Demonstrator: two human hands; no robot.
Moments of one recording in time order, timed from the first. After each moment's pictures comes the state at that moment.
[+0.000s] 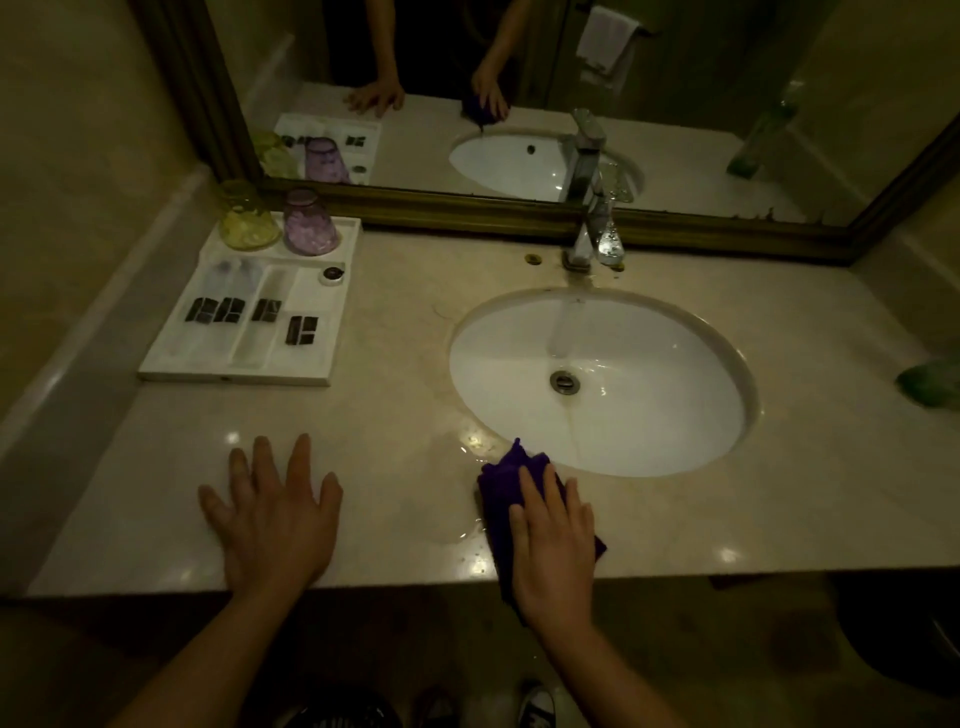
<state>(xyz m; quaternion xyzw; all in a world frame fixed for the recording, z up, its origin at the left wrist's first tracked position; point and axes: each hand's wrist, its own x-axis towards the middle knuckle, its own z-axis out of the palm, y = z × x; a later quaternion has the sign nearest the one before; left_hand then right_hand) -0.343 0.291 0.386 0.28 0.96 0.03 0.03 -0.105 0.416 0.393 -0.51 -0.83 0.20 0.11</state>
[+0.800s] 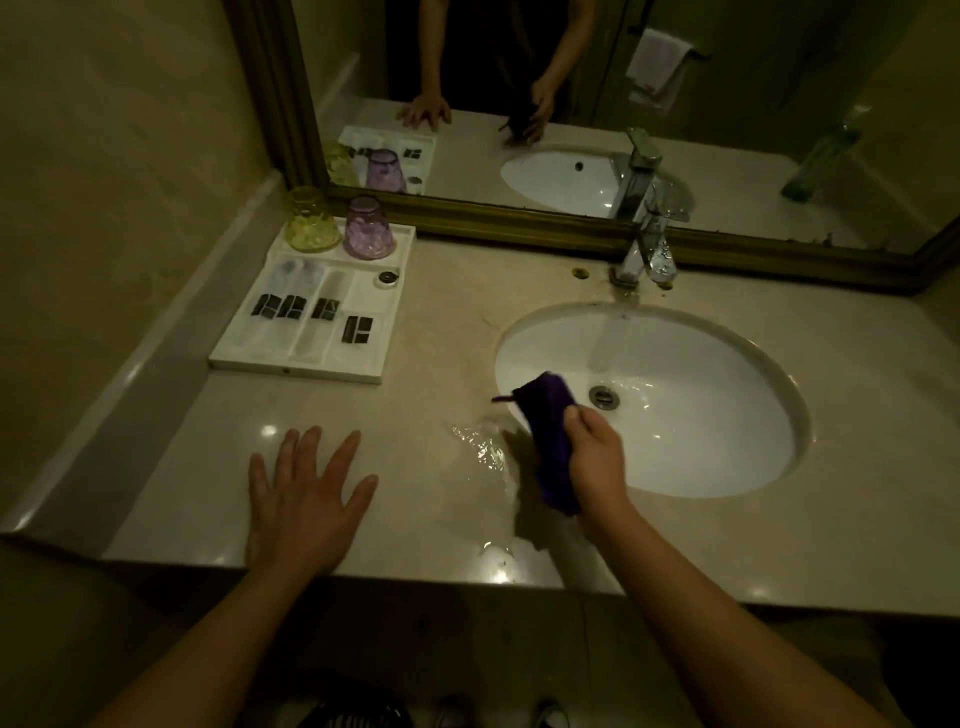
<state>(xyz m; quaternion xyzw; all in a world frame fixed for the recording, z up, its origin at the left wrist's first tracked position) -0.368 0.268 0.392 0.36 0.93 0.02 0.05 -0.172 0.482 0.450 -0.49 -0.62 0.54 0.29</state>
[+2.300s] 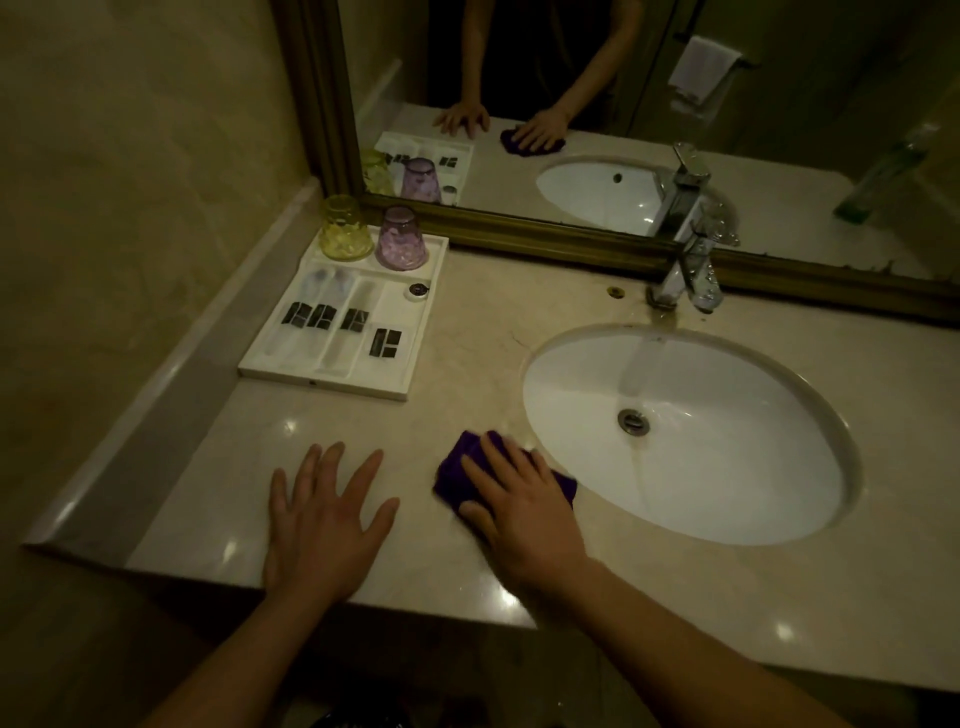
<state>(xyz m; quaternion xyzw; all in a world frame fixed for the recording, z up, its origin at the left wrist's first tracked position) -0.371 0.267 0.385 0.36 0.93 0.05 0.03 -0.208 0.450 0.389 -0.21 -0.97 0.11 0.02</state>
